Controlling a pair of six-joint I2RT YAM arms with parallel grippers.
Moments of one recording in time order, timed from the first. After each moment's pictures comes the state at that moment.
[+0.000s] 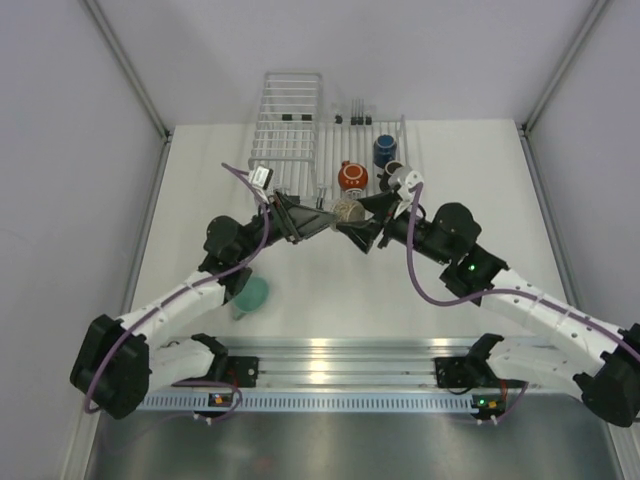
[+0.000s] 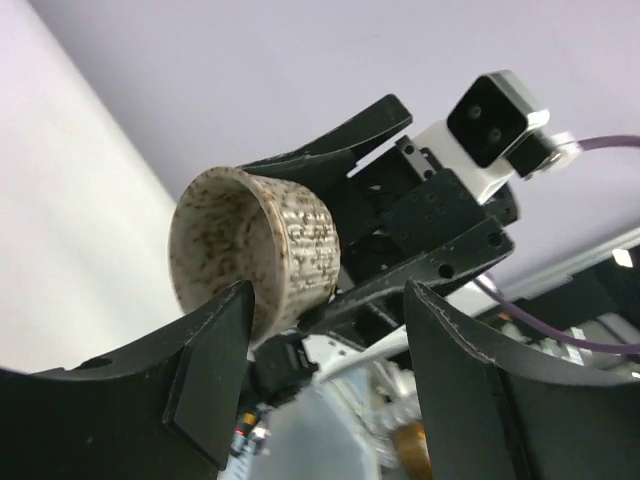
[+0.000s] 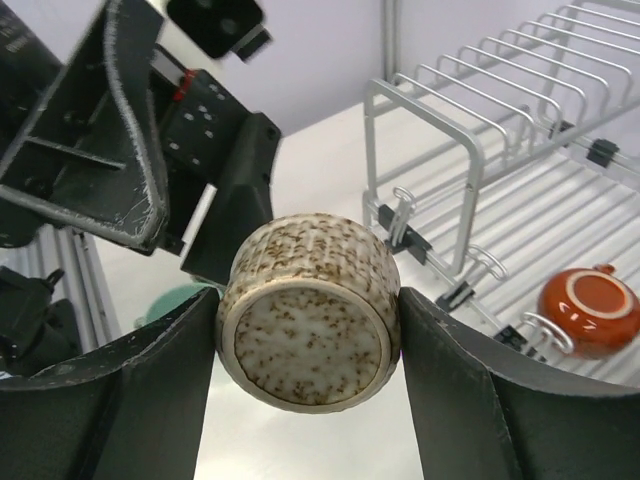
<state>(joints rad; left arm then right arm) -0.54 1.14 0.55 0.97 0.60 -1.35 0.79 1.00 0.76 0.32 -0.22 0.12</state>
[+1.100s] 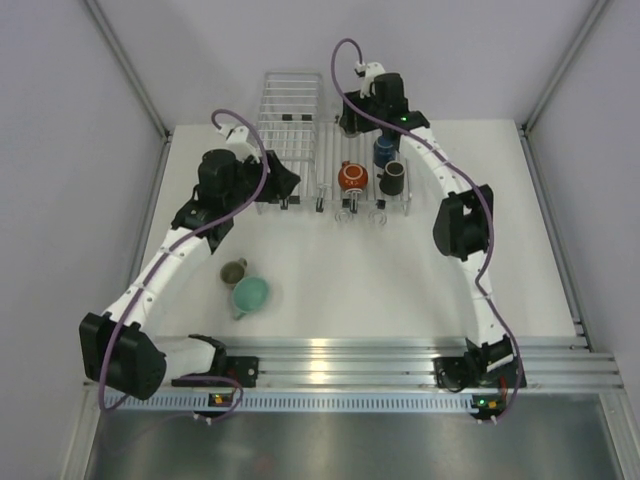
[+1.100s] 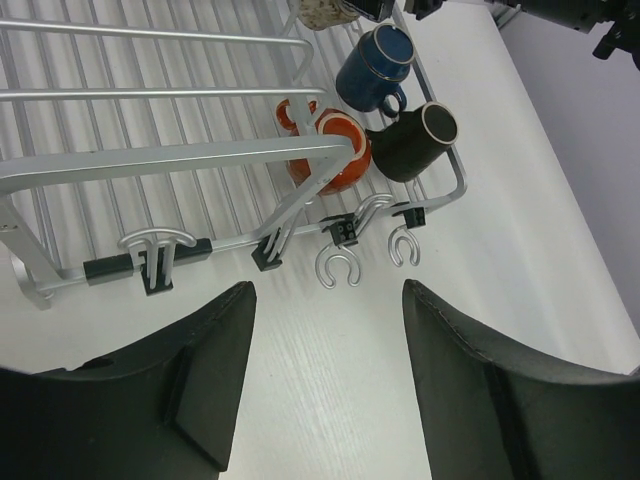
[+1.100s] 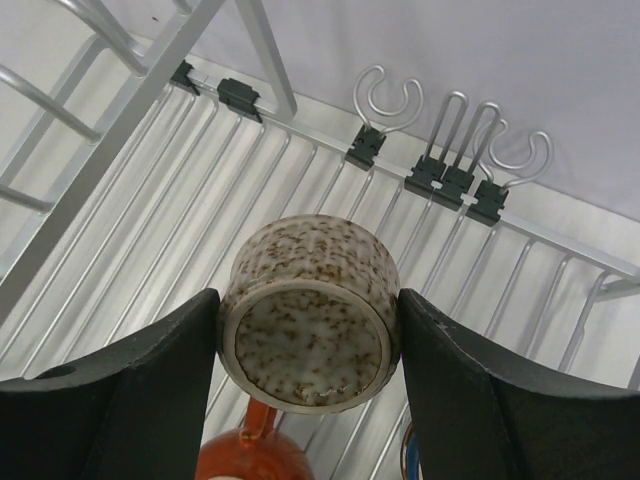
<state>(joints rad) -0.33 1.23 1.07 -0.14 0.22 -0.42 0.40 2.40 2.38 -0.39 -0.14 0.06</state>
